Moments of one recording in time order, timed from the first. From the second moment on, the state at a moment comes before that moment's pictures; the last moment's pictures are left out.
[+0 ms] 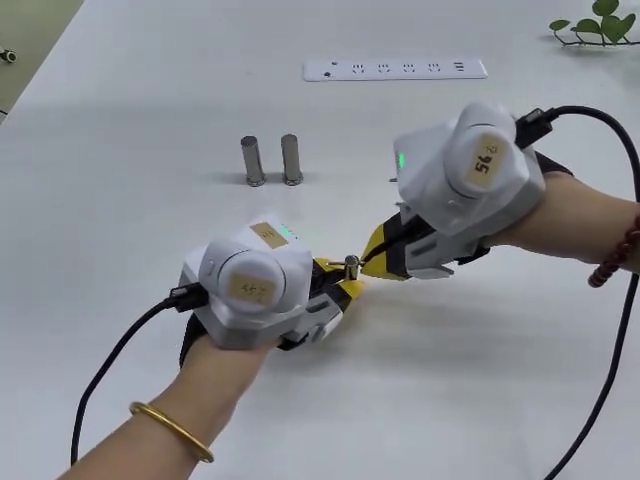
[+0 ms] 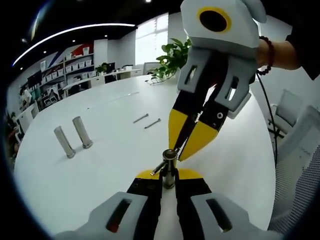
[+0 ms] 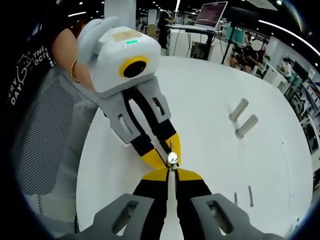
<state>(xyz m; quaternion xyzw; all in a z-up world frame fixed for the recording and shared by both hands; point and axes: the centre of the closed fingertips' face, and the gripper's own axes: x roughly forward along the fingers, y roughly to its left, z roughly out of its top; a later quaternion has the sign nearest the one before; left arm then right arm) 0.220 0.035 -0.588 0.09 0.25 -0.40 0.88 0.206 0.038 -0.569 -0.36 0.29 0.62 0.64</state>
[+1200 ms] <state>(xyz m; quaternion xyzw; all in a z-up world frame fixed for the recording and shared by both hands) 0.213 0.044 -0.589 0.06 0.25 -0.35 0.90 0.211 0.031 -0.564 -0.34 0.29 0.61 0.65</state>
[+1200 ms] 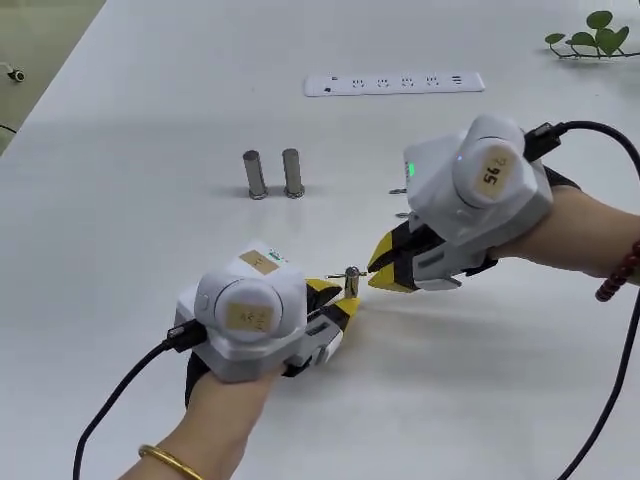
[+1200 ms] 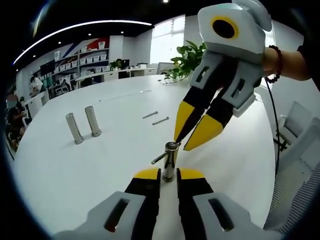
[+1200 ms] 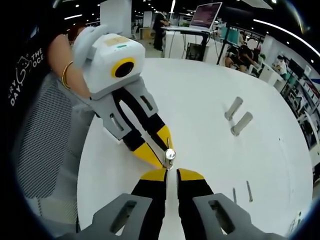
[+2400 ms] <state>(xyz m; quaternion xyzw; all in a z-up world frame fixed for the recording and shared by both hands) 0.223 0.047 -0.594 0.07 0.24 -0.34 0.91 0.214 0.013 -0.557 -0.22 0.34 0.55 0.73</state>
